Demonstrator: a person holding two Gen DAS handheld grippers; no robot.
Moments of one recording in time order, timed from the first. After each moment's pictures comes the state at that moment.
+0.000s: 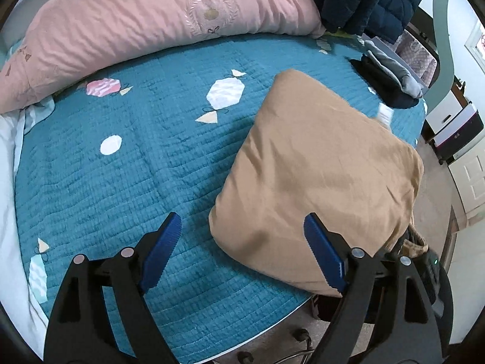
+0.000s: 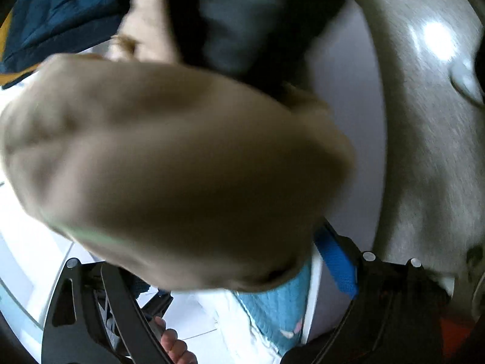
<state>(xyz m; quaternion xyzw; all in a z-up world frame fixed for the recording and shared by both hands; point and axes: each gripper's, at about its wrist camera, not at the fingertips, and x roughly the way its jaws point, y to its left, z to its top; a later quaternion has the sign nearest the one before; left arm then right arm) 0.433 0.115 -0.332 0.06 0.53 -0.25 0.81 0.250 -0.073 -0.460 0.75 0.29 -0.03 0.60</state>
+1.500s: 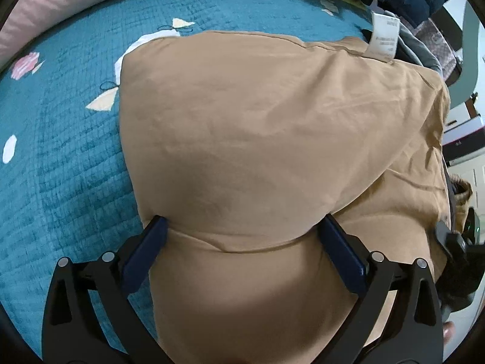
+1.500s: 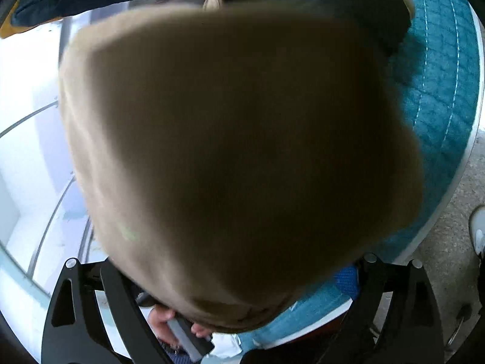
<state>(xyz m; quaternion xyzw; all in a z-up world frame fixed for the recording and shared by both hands) 0.493 -0.014 -0.428 0.02 0.62 -0.24 0.74 0.328 -0.244 -0.473 0.64 0.37 0.06 0.67</state>
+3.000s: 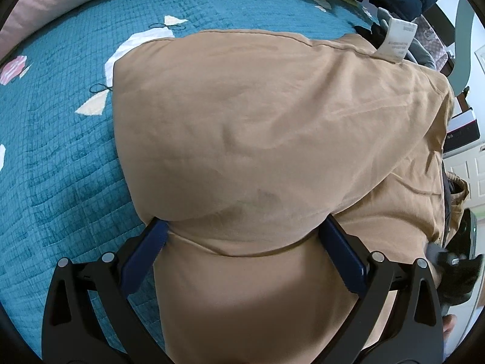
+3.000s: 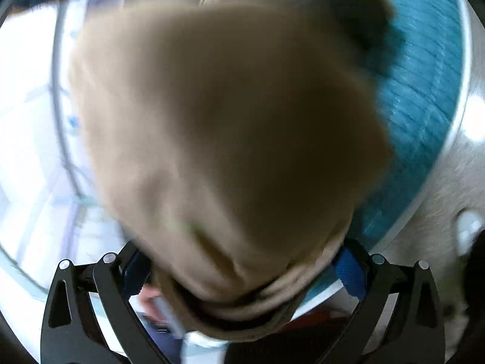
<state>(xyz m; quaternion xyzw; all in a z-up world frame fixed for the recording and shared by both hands) 0.507 -0.012 -0.437 0.02 0.62 -0.27 0.73 0.338 -0.287 -0.482 0.58 0.43 0.07 0.69</state>
